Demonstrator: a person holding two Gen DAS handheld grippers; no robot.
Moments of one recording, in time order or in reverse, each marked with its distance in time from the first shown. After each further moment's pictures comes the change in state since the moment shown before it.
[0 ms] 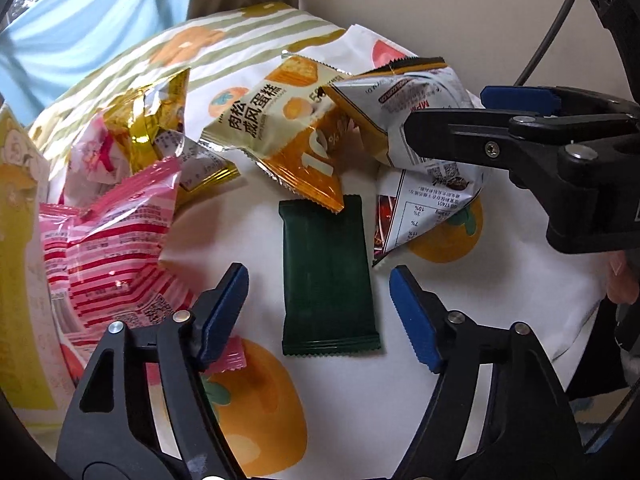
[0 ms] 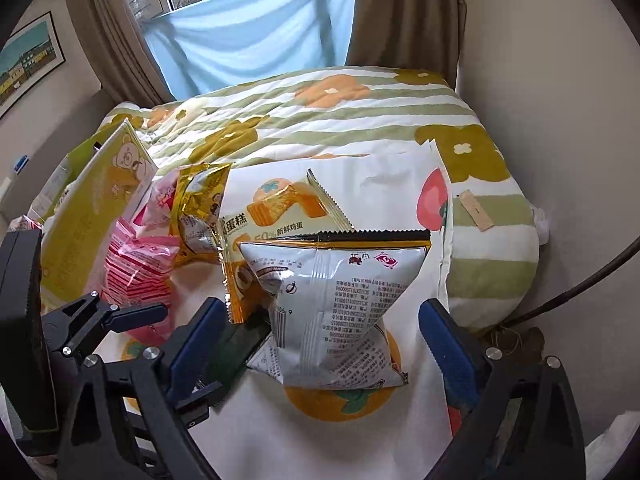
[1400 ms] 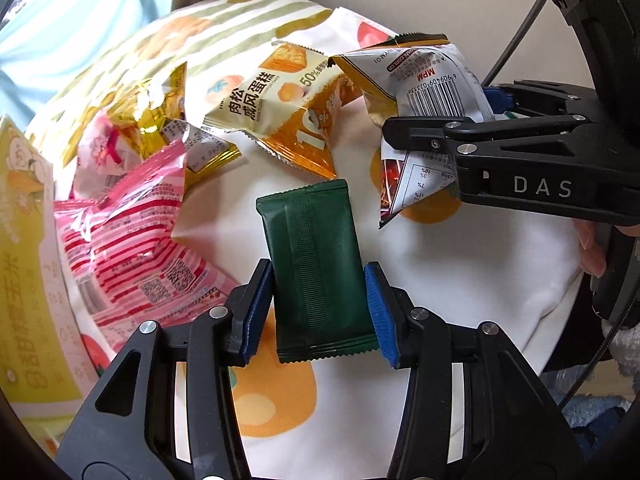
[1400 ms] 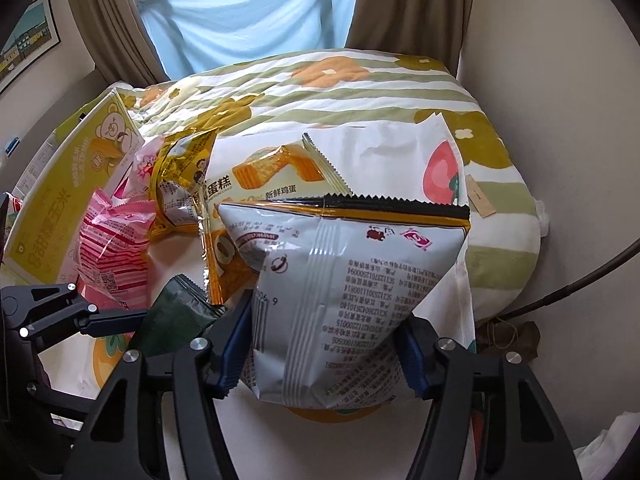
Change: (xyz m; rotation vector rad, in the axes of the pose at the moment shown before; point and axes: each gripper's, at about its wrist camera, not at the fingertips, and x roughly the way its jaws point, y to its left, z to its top) left arm -0.025 0.015 0.004 0.045 0.083 -0.016; right arm 0.015 0.003 -0.012 -0.011 0.047 -0.015
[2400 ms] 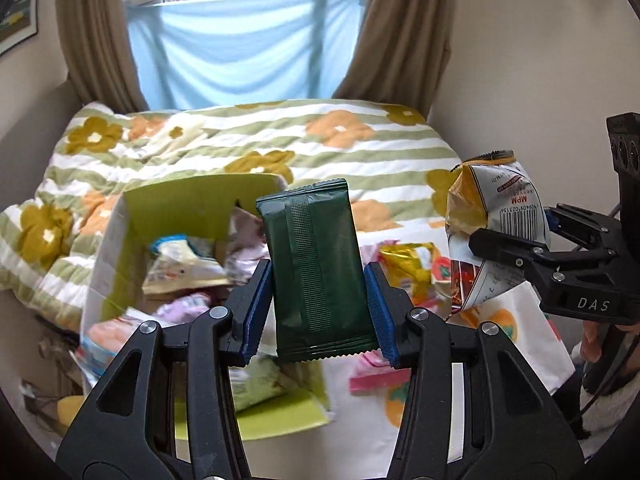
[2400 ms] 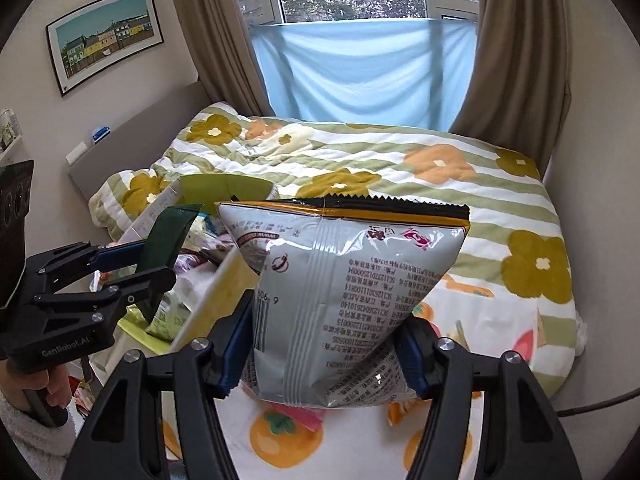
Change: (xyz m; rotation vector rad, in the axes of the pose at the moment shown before) left arm -0.224 0.200 -0.008 -0.415 -0.352 0.245; right arm -0.094 0.159 0.128 -0.234 -0.152 0.257
